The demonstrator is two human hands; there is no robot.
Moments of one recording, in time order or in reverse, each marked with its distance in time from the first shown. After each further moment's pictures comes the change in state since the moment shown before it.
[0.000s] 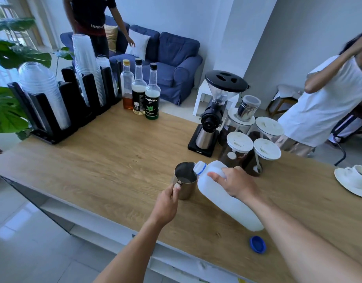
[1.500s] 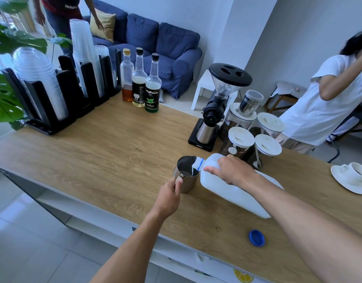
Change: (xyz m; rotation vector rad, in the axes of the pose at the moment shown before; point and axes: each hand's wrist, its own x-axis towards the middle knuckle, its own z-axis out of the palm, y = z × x) left_hand 0.002 0.002 0.000 -0.029 -0.034 -0.008; right_hand 0.024 -0.022 -0.010 -0.294 -0.174 -0.020
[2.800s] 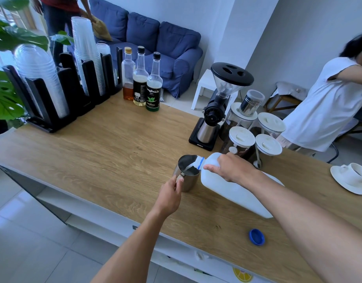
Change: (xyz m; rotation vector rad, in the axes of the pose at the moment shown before) left_hand 0.001 -0.001 0.000 0.009 0.014 0.013; right_hand 0.002 -0.007 -0.008 0.007 -0.036 0.005
